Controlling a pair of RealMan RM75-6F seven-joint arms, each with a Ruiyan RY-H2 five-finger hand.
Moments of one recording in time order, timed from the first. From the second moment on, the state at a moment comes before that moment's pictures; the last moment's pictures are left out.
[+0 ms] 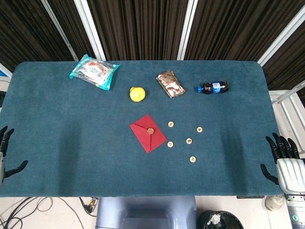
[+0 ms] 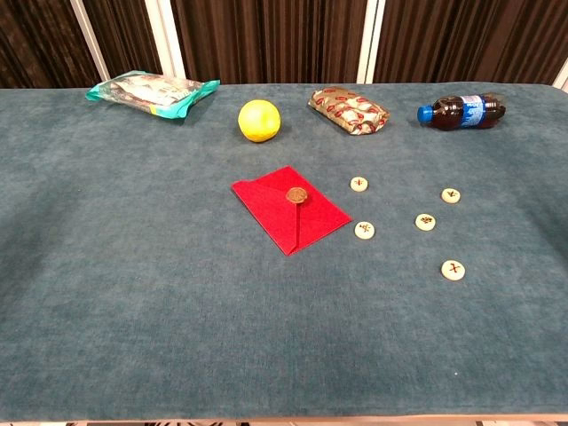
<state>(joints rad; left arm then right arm) -0.05 -1.13 -0.08 -1.67 1.43 1.55 0.09 0.05 -1.14 0.08 -1.57 -1.52 1.54 -0.07</state>
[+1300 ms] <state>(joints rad) -0.05 -1.14 -0.09 -1.67 1.43 1.55 0.10 0.10 -1.04 0.08 -1.67 -1.50 1.42 0.00</state>
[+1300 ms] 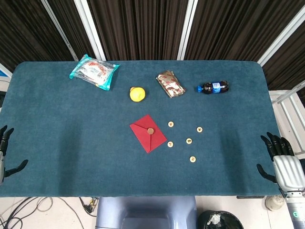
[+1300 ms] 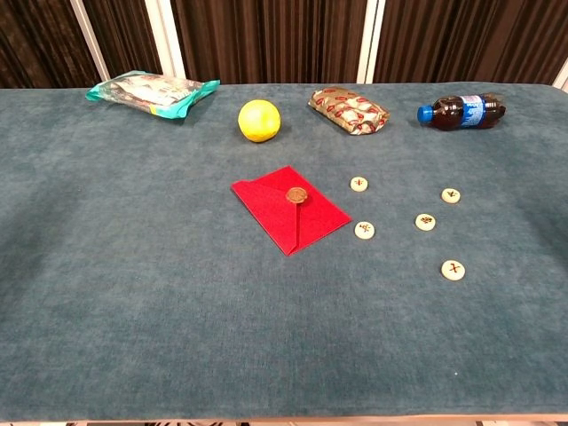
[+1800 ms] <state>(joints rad) -0.05 -1.14 -0.09 -1.67 1.42 1.54 0.10 0.35 -0.96 0.17 -1.79 -1.29 1.03 -0.03</state>
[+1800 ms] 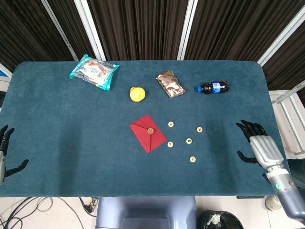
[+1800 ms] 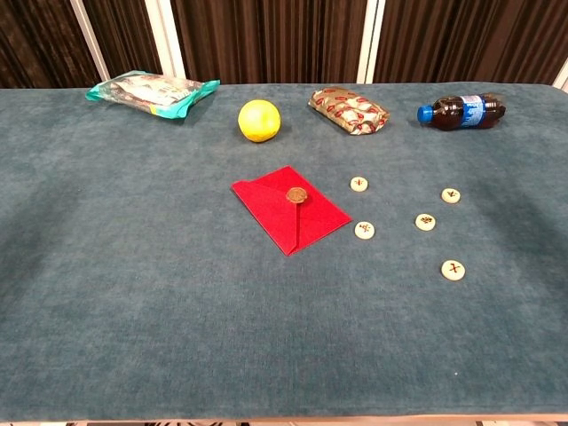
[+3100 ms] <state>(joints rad) -0.06 -1.14 -0.10 -1.67 1.39 1.53 0.10 0.70 -1.50 0.22 -1.16 -0.88 0.70 -0.13</state>
